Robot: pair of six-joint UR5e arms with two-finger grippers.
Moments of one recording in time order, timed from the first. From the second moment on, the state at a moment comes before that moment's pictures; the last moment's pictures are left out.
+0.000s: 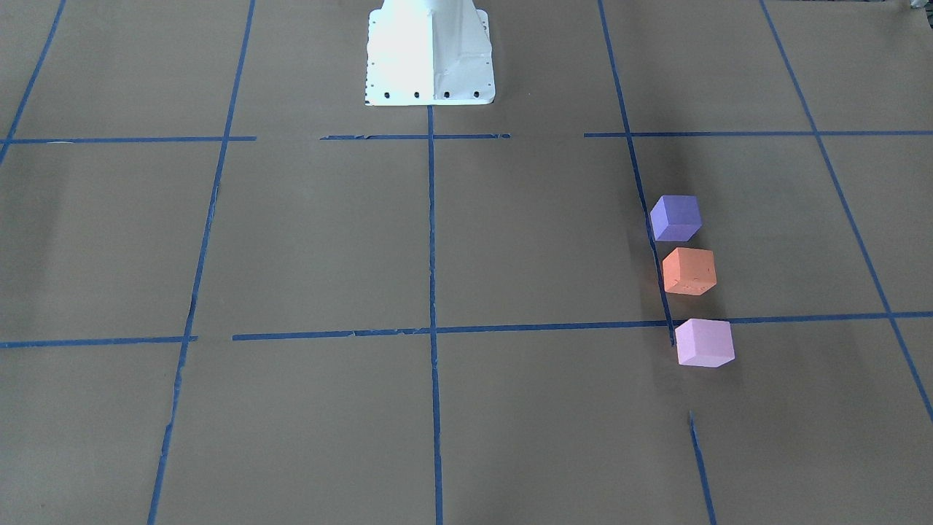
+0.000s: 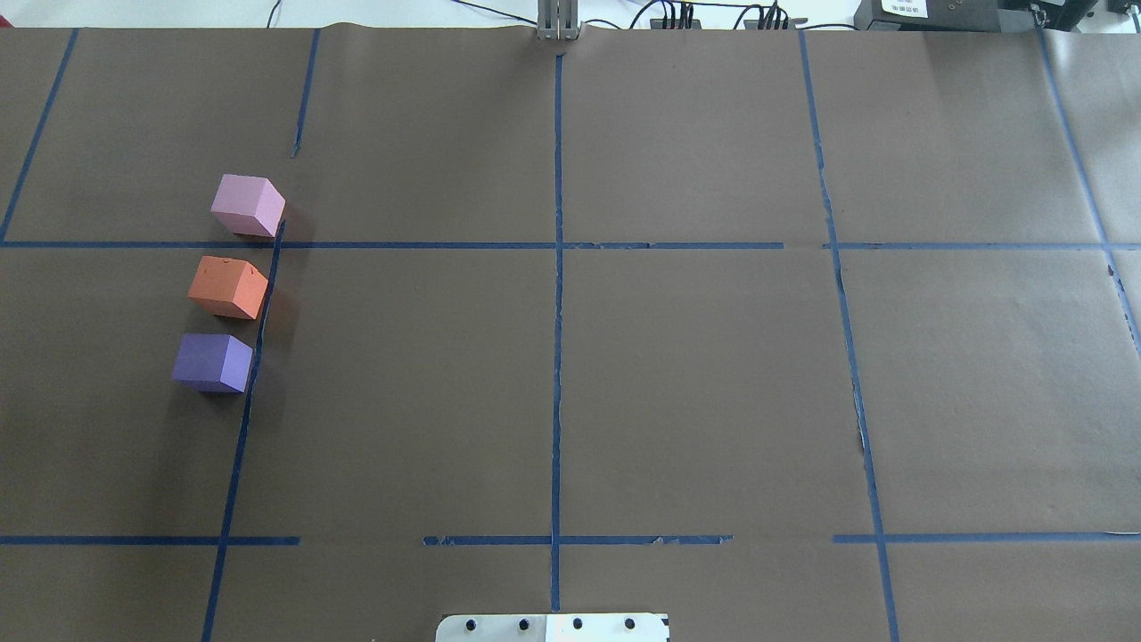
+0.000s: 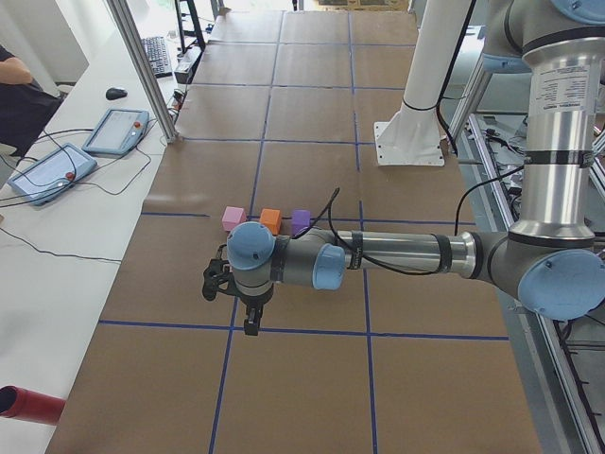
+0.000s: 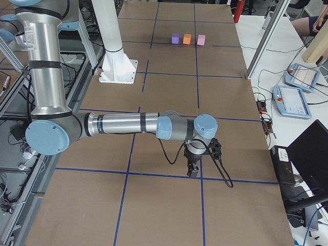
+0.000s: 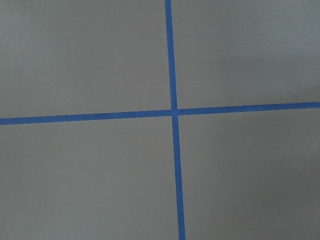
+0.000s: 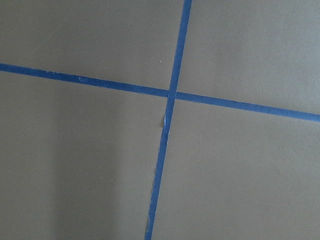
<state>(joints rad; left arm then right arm) -1.58 -1.54 -1.62 -1.68 -2.40 -0.03 1.52 -1.51 1.59 -1.72 2.29 -0.16</state>
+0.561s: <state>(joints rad) -1.58 -1.55 -1.63 -1.66 -2.39 -0.03 1.52 -1.51 1.59 -1.72 2.29 -0.16</state>
